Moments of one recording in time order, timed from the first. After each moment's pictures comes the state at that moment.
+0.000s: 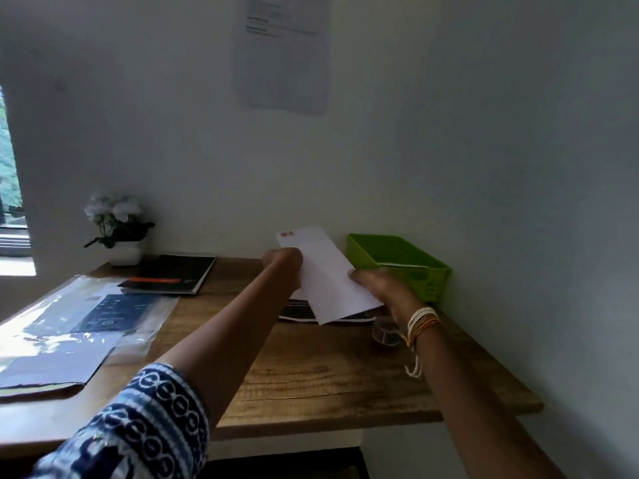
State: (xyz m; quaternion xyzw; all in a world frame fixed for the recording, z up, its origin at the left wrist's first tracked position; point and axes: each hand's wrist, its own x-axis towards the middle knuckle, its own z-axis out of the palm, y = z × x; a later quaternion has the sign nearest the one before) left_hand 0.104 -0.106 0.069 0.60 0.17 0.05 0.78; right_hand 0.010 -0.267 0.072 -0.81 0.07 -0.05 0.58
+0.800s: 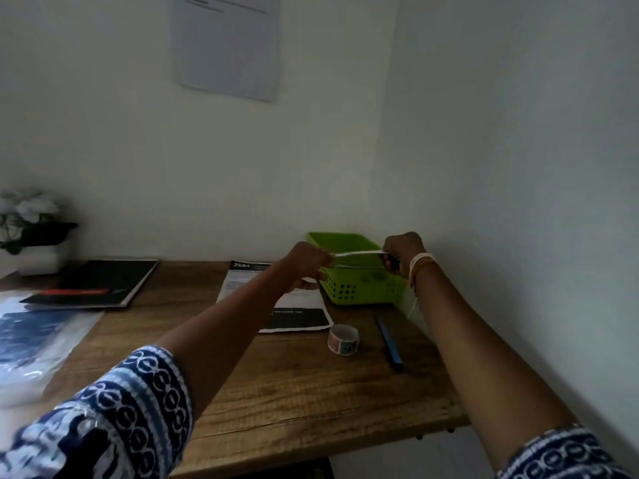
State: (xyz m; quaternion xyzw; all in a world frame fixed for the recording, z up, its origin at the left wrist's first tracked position) left_hand 0.108 -0.199 0.081 0.77 -0.12 -0.10 0.62; right_hand 0.089 -0.385 0.121 -0.77 0.22 -0.17 0.58
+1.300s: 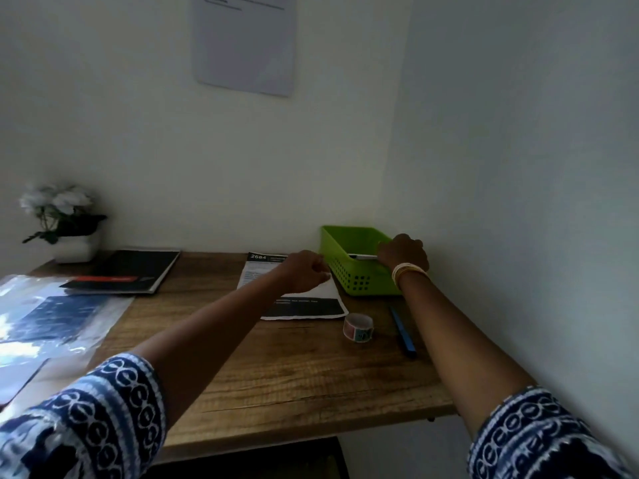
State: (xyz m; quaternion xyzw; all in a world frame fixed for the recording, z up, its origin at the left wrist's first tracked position) left_hand 0.091 -0.157 0.062 0.92 -0.26 0.06 0.29; right_hand 0.086 -0.356 0.091 -0.91 0.24 -0.22 0.25
